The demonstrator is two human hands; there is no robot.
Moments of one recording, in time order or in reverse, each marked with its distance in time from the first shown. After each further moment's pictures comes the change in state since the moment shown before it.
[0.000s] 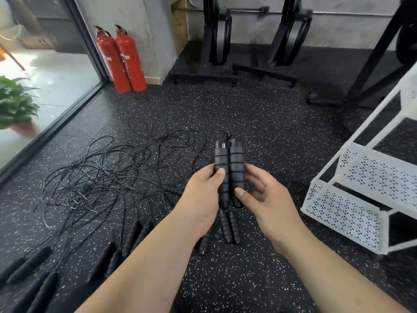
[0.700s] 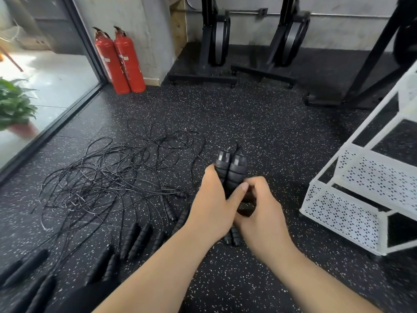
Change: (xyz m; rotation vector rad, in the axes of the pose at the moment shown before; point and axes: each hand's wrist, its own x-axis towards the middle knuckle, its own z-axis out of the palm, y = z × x) left_hand -0.017 -0.006 0.011 0.724 0.105 0.231; right_hand -0.016 0.010 0.016 -0.305 0.083 -0.129
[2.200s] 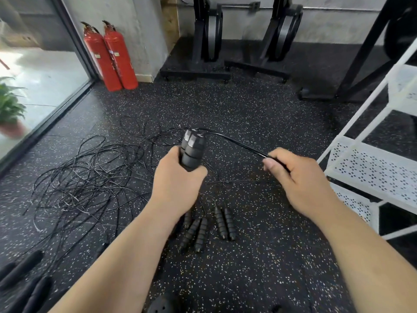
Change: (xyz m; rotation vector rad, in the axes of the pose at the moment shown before) left_hand 0.015 0.010 -0.052 -0.059 0.212 -0.011; right_hand 0.053 0.015 -0.090 -0.372 -0.037 -0.294
